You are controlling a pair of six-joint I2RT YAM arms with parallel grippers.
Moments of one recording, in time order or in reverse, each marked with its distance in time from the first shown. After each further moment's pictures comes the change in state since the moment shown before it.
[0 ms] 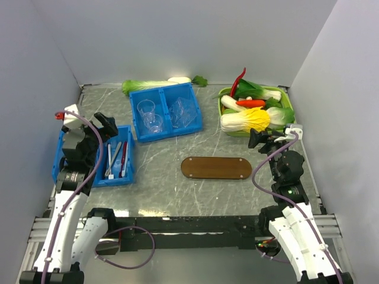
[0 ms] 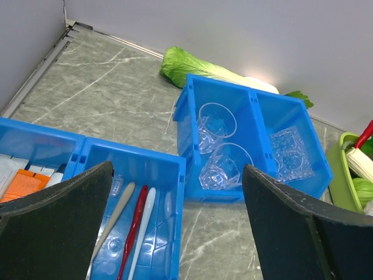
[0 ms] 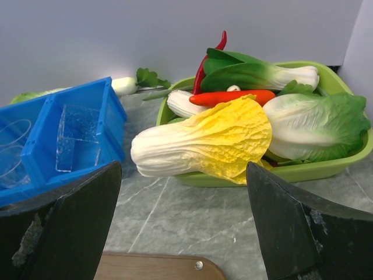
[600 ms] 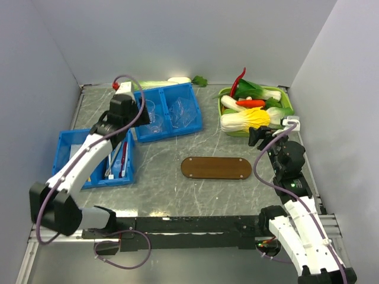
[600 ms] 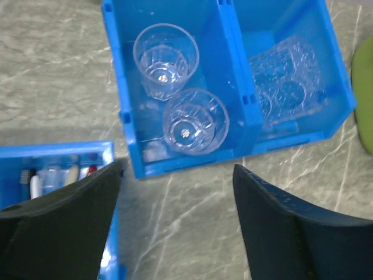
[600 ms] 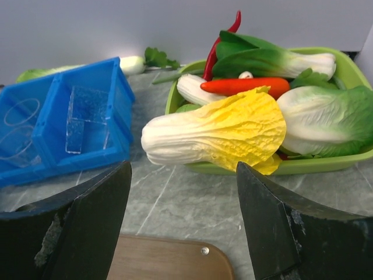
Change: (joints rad) left arm -0.278 0.584 0.316 -0.116 -0.052 0.034; right arm 0.000 0.072 0.132 -0.147 -0.057 -0.003
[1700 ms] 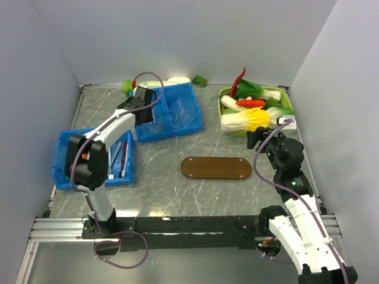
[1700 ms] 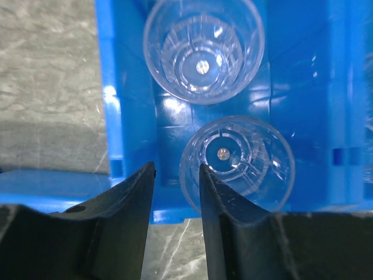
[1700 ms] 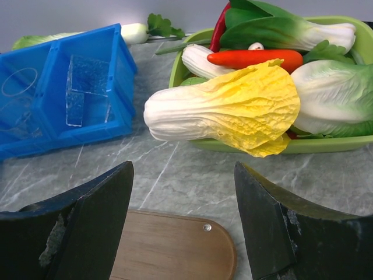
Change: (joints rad) left arm -0.012 0.517 0.323 -0.137 -0.152 -0.026; right arm 0.000 0.020 0.044 -0.121 -0.048 -0.005
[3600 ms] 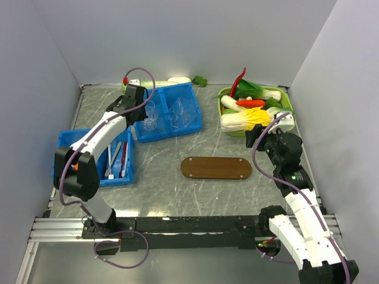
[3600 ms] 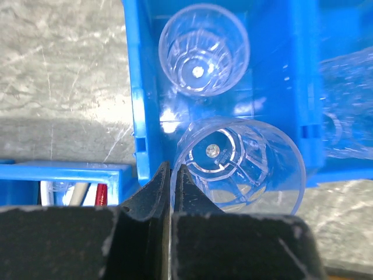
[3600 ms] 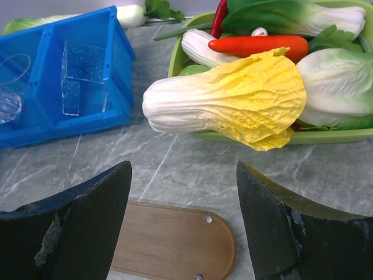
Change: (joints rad) left arm 0.028 -0.128 -0.040 -0.025 0.058 -0.006; right arm 0.000 0.066 0.053 -0.056 -0.011 -0.003
